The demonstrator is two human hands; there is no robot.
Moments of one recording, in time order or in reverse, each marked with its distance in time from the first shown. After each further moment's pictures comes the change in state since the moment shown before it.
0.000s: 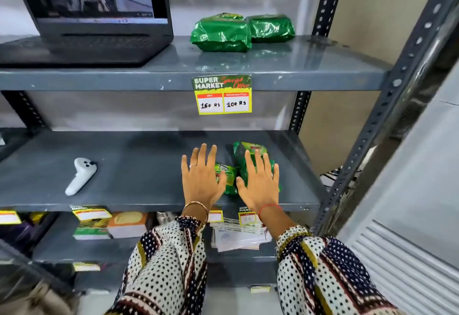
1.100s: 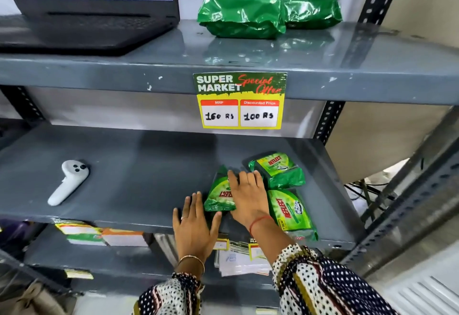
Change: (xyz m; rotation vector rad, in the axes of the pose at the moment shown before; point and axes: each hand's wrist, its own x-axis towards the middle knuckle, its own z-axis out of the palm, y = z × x) left_hand -0.035 -0.047 0.113 -0.134 -0.136 -0.297; right_hand 0.073 -0.021 0.062 -0.309 -0.221 -0.320
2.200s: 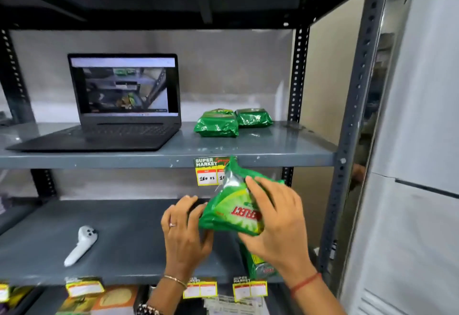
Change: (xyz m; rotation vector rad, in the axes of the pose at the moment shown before) left_hand -0.030 0.082 -0.202 -0.251 0.827 0.642; right_hand -0.185 0.009 -0.212 0.214 1.015 -0.093
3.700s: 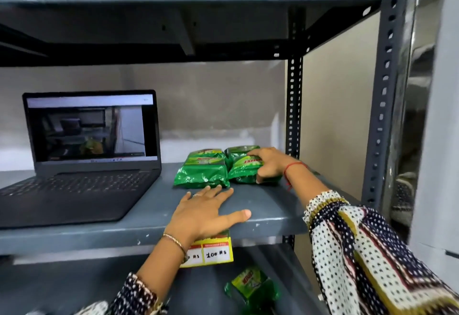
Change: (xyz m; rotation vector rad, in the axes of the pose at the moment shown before) left_hand 0.214 0.002 0.076 0.107 -1.212 -0.127; right_hand 0.250 0.172 0.097 -0.010 -0.874 0.349
